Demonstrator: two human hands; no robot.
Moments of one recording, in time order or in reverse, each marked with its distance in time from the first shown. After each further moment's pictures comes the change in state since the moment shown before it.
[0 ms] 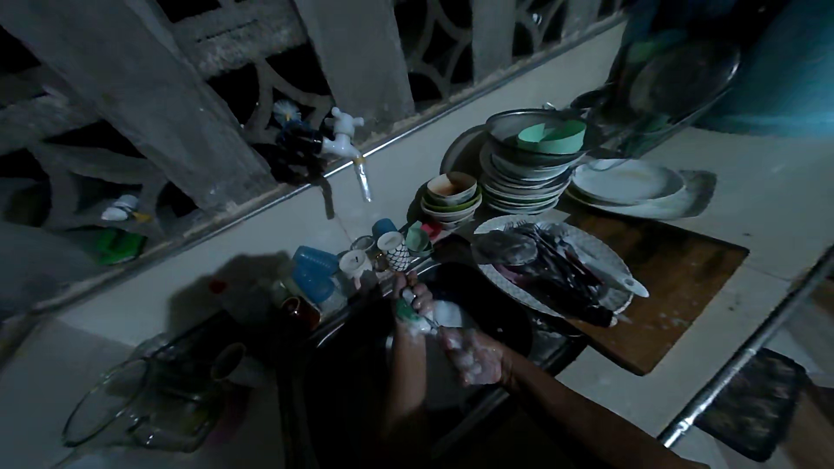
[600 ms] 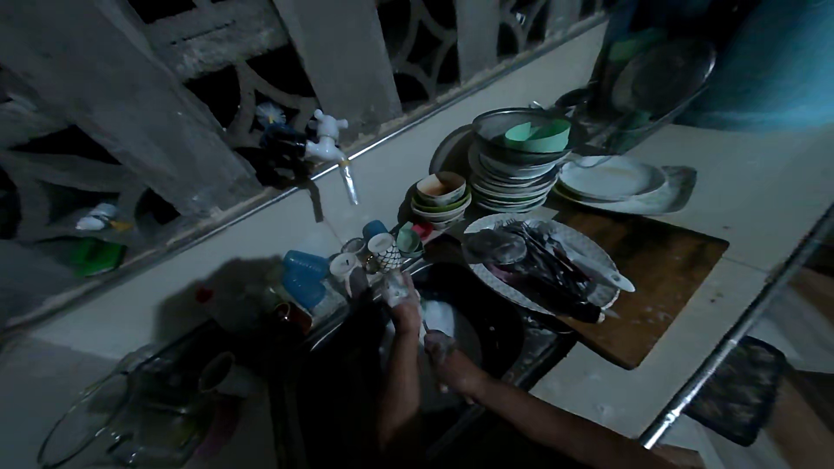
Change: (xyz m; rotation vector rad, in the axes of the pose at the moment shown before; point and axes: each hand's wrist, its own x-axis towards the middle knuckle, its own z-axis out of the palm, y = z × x) left_hand 0.010 -0.017 0.017 1.788 0.541 0.737; right_hand 0.010 0.013 0.060 -0.705 0.645 -0.064
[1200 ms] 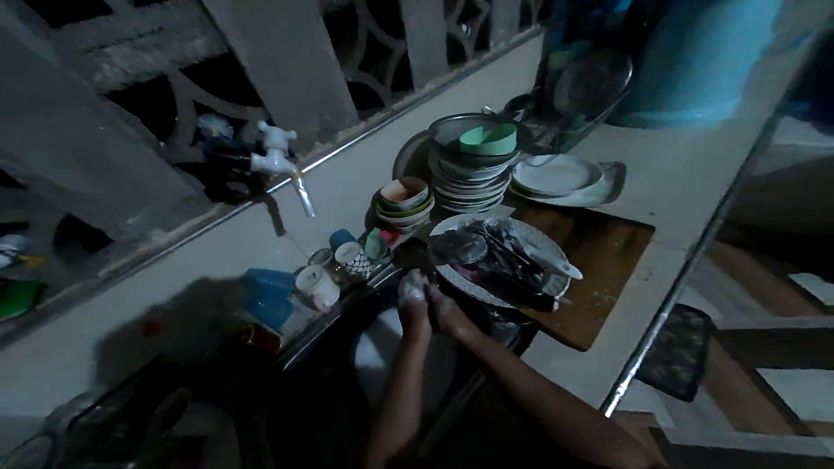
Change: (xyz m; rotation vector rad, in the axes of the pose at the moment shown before) left_hand -0.043 0.048 0.030 -0.343 -0.403 -0.193; right_hand 0.021 -0.020 -0.065 0.057 0.331 -0.146
